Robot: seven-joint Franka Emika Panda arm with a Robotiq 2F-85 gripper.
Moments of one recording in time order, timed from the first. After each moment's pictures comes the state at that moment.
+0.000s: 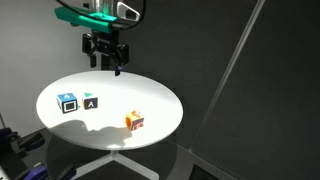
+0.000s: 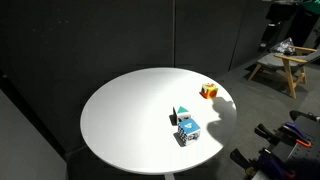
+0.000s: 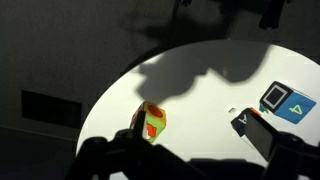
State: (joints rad) arm -0.04 -0.40 -0.28 -2.44 -0.08 2.10 -0.49
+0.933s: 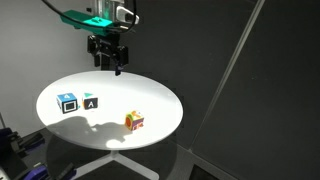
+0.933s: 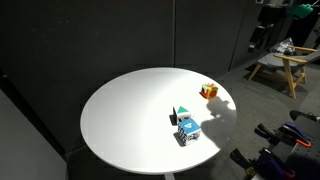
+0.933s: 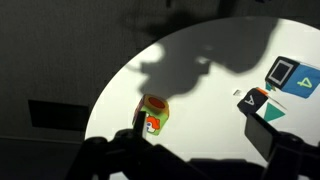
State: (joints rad) arm -0.04 -0.34 -0.24 -2.42 -0.03 2.16 -0.35
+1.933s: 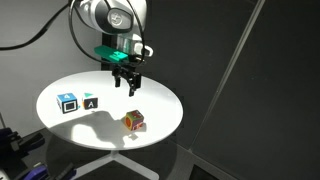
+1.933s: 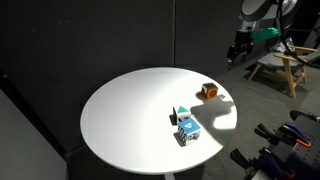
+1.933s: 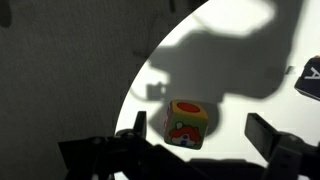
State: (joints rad) arm -0.09 0.06 -0.20 -2.23 -0.02 2.26 -0.10
